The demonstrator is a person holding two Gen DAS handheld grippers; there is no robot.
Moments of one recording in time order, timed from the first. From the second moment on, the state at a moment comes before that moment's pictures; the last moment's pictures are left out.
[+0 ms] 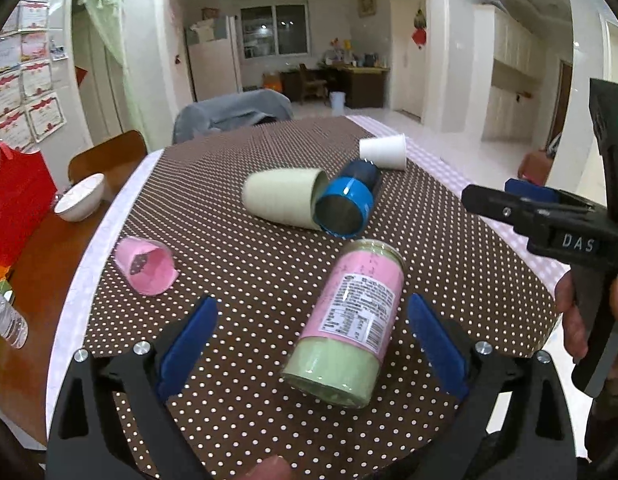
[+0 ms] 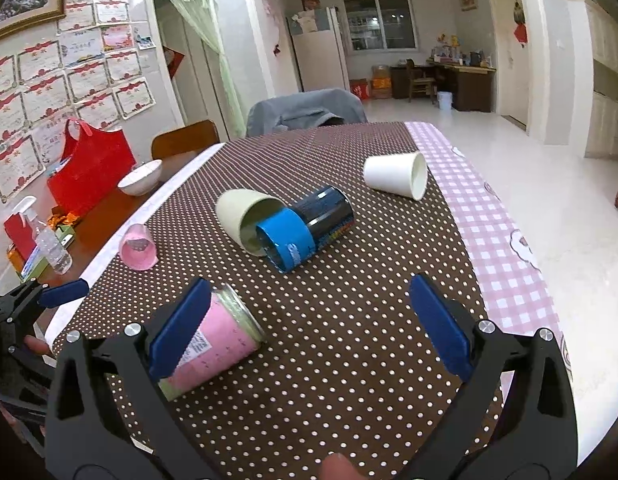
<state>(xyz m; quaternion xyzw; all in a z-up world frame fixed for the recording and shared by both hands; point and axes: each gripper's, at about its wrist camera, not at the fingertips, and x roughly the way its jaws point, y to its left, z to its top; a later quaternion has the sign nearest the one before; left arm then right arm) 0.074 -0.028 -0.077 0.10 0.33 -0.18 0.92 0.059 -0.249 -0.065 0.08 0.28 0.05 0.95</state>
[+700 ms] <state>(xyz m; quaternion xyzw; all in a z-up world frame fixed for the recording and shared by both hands) 0.033 0.010 -0.030 0.05 0.24 -0.09 0.97 0.043 -0.214 -0.030 0.04 0.22 0.10 0.97</state>
